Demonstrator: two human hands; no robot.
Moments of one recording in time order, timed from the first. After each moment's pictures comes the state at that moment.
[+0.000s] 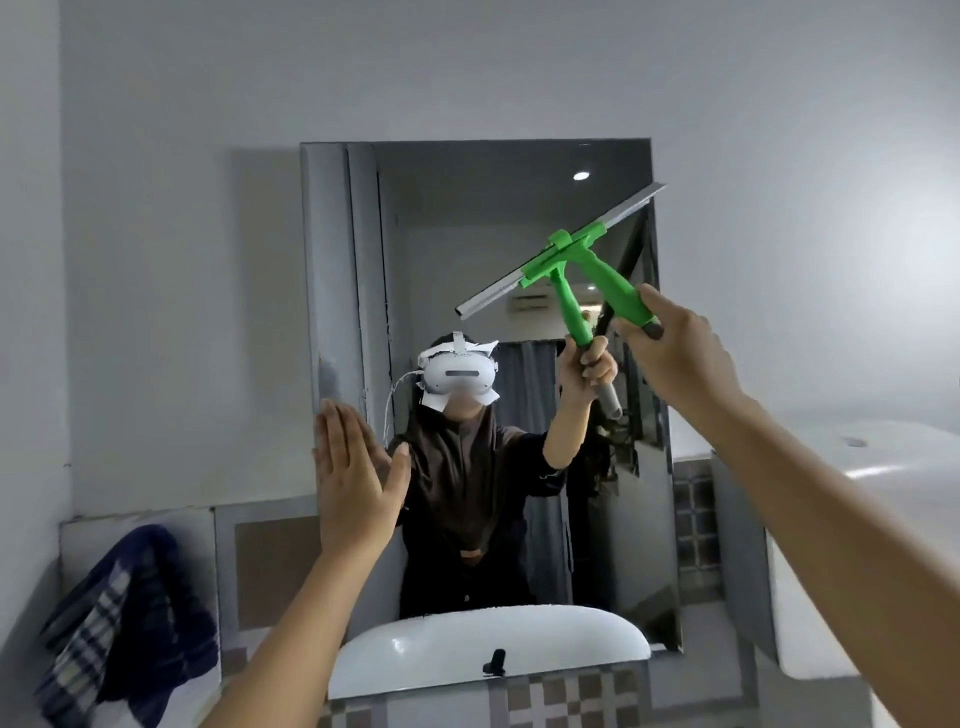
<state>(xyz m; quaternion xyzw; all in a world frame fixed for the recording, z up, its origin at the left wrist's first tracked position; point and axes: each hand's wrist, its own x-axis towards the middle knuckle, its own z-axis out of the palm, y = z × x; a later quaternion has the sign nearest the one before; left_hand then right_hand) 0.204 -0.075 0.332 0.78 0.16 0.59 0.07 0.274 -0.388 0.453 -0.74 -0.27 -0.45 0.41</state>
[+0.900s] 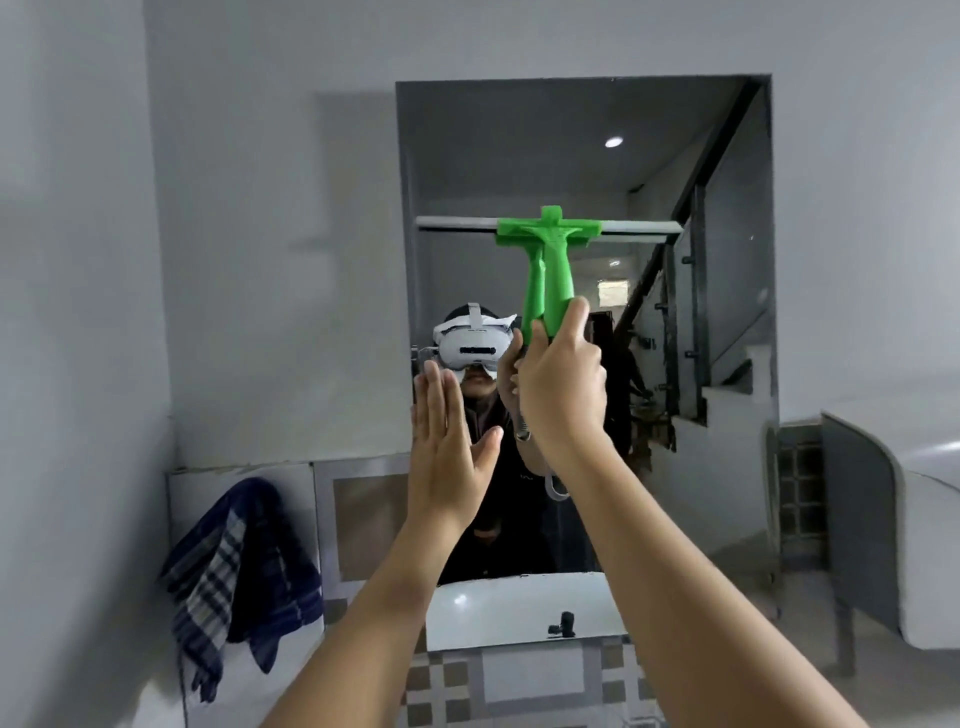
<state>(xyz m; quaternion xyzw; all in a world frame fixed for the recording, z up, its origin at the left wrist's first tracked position) 0.184 -0.059 0.323 0.82 0.02 0.57 0.08 0.171 -0.196 0.413 -0.75 -0.20 -0.35 0.52</state>
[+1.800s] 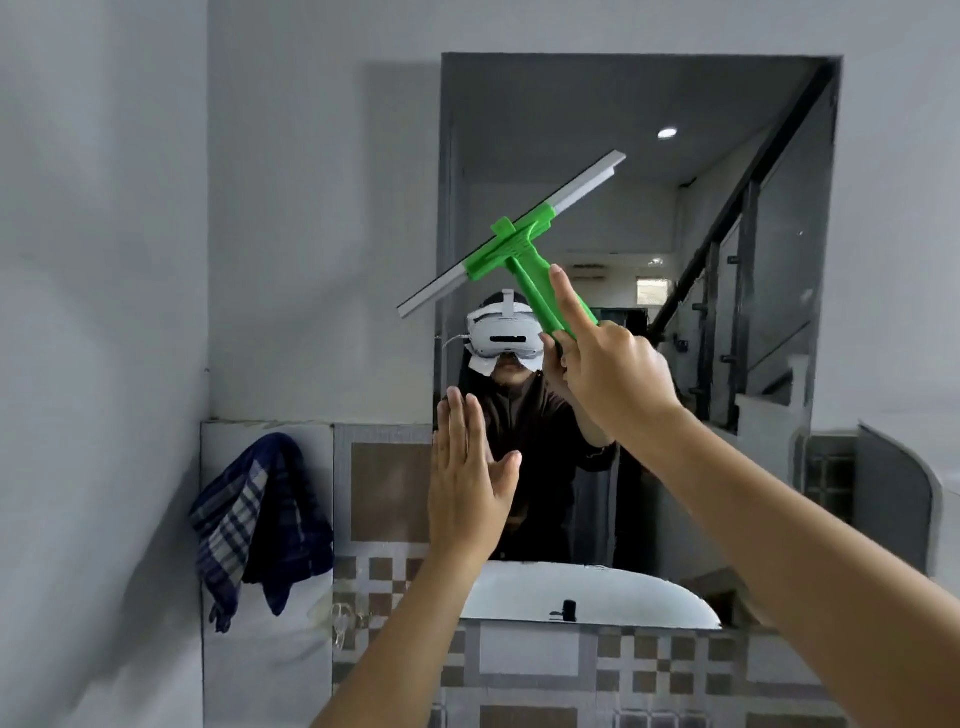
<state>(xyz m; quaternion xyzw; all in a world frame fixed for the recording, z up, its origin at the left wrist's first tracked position) 0.183 -0.079 0.269 0.81 0.09 0.57 0.10 0.214 -0.231 0.404 -0.75 -0.37 -0.50 0.23</state>
